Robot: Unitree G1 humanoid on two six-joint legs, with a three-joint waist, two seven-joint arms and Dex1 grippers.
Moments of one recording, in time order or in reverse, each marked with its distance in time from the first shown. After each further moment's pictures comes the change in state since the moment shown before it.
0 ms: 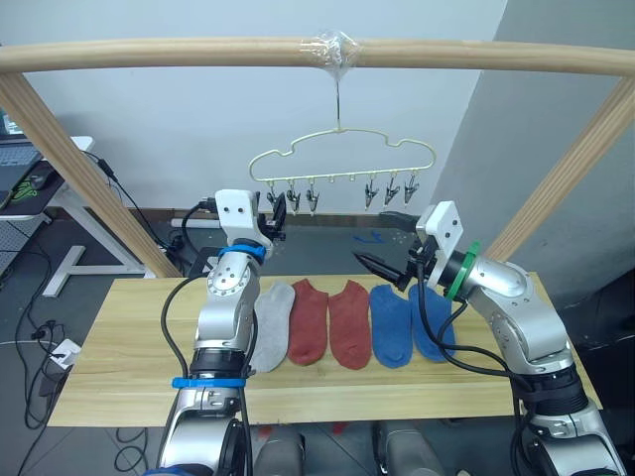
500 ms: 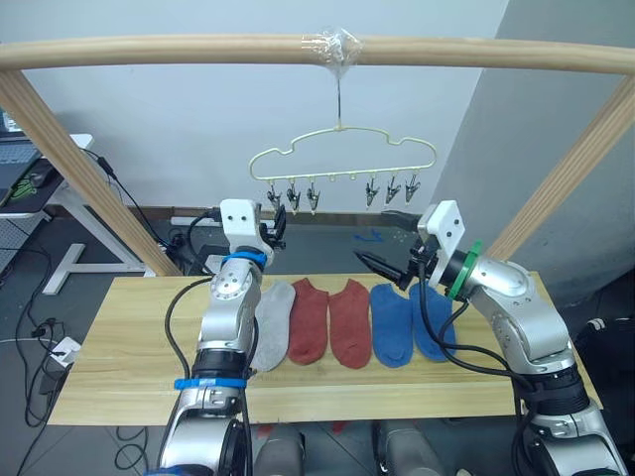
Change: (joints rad) left arm -0.046 -0.003 0.001 0.132 0.013 -0.049 -0.002; right arm 0.000 -0.006 -0.010 0.000 0.000 0.000 -0.007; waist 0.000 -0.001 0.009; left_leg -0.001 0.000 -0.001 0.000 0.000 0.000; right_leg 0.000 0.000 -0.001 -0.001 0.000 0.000
